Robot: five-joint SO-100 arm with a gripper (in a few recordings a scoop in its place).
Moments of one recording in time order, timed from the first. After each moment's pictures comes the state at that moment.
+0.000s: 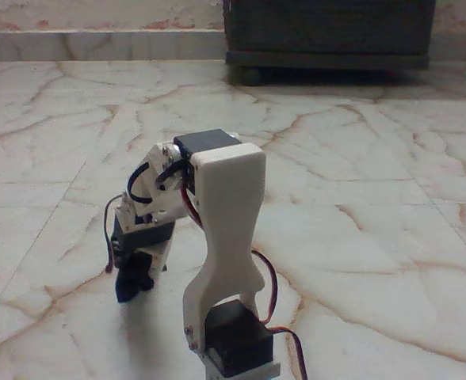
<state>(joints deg) -26.2 96.9 130.9 24.3 -52.1</state>
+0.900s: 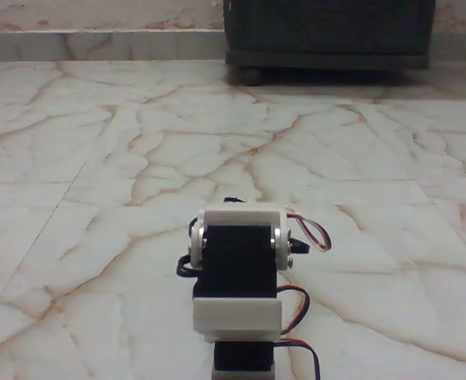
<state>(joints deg) 1.9 137.5 160.4 9.1 -76.1</state>
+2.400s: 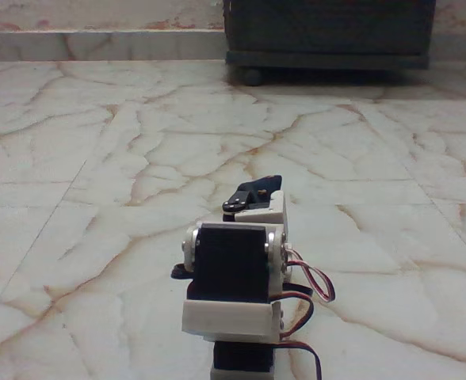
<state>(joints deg) 5.8 138.2 176.7 -37.7 -96.6</state>
